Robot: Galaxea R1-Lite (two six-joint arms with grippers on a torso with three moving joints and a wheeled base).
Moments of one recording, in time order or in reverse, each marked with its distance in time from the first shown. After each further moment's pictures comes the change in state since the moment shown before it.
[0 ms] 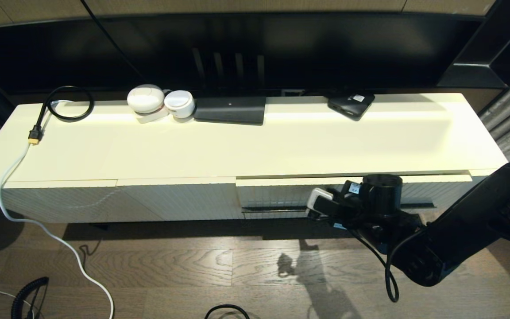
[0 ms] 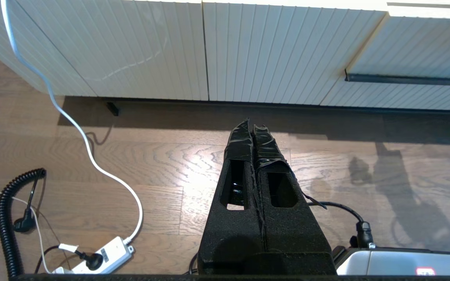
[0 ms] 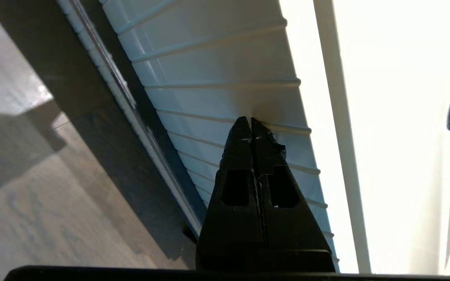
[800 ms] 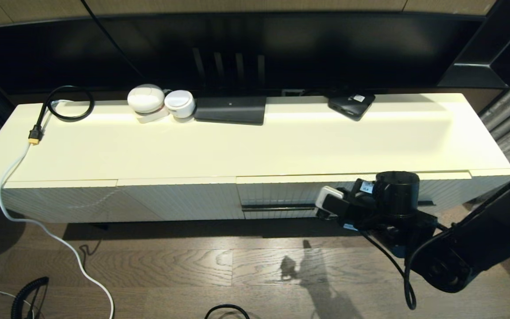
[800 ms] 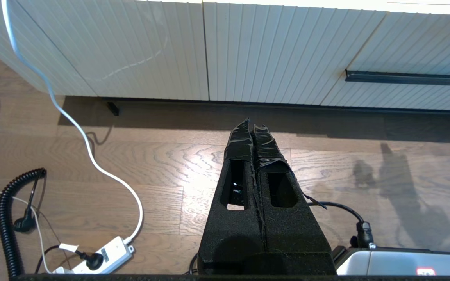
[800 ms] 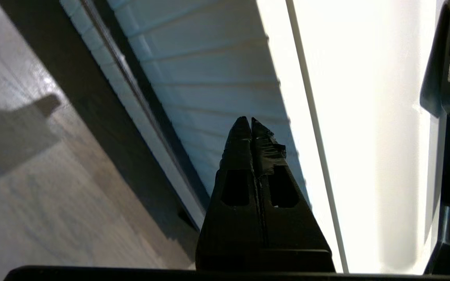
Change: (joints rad) left arm 0.000 0.000 0.000 0.000 0.000 0.000; right arm -0.001 -0.122 0.094 0.053 -0.029 0.007
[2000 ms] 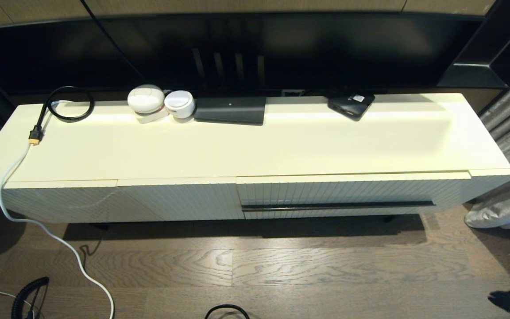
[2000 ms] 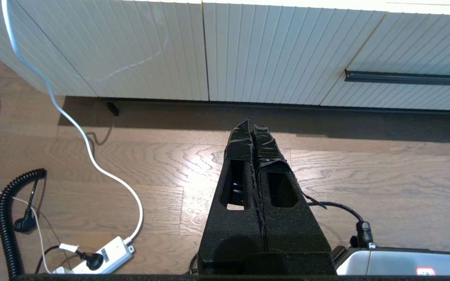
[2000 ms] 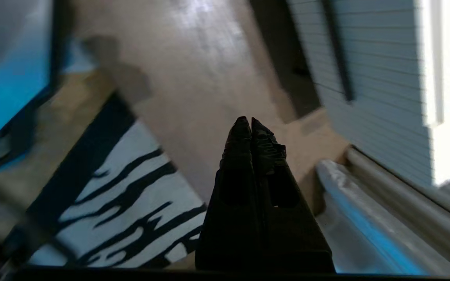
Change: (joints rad) left arm 0.000 0.000 0.000 0.000 0.000 0.000; right arm -0.035 -1.104 0.185 1.405 0.119 0.253
